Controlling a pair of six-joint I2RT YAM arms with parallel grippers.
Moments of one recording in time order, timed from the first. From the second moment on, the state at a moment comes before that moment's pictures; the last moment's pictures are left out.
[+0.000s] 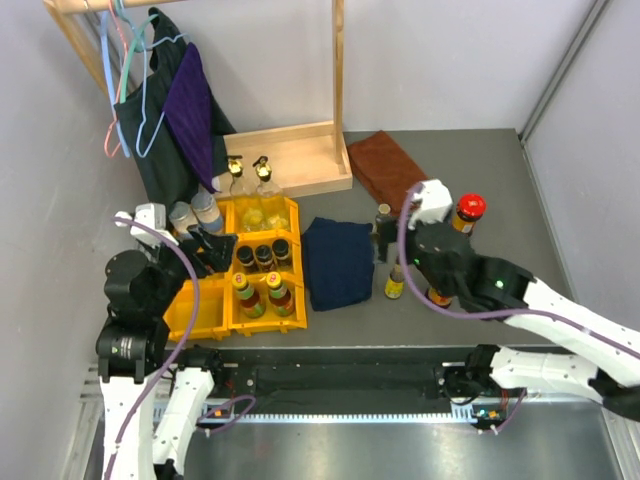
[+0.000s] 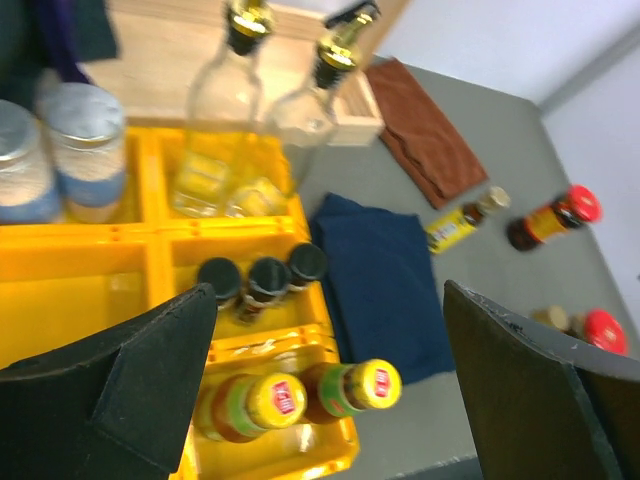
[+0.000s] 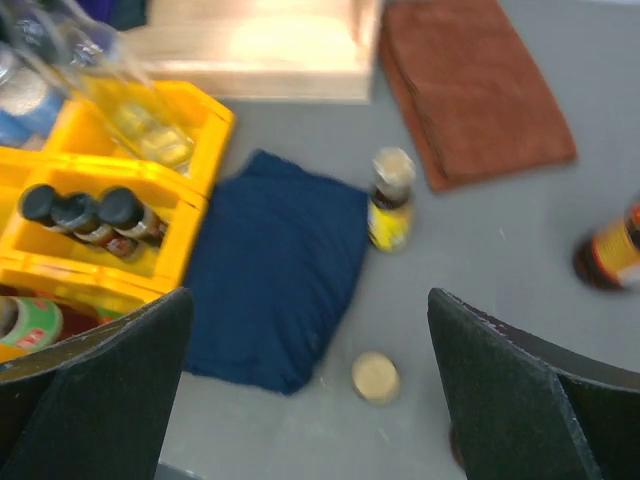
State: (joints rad) left arm -0.03 0.49 0.98 -0.67 0.22 -0.41; right arm 1.05 0.97 1.07 -0.48 0.65 0.36
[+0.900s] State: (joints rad) left arm -0.52 0.86 1.00 -0.46 0.37 -0.45; right arm 1.04 0.68 0.83 -0.70 0.73 0.71
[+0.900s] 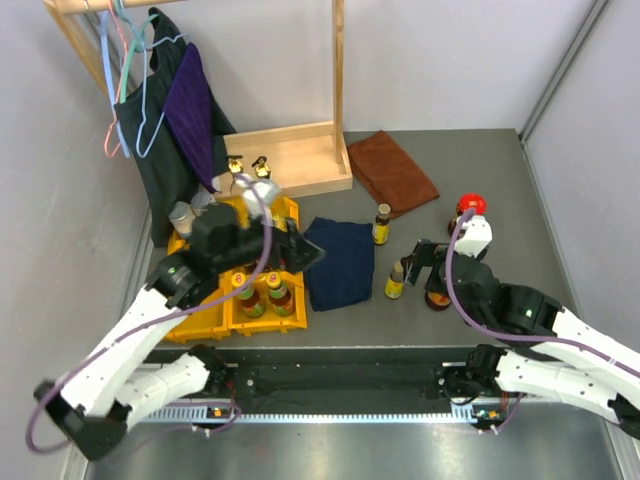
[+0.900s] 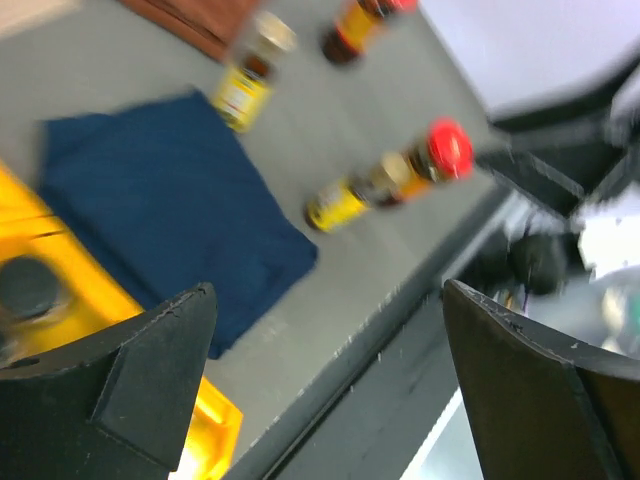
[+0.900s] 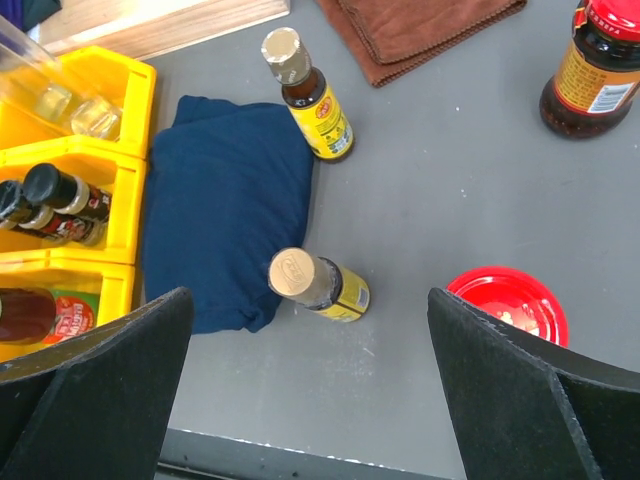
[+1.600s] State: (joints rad) left arm -1.14 1.40 1.13 -0.17 -0.24 -0.32; right arm 1.04 0.47 0.83 -1.04 0.90 0.97
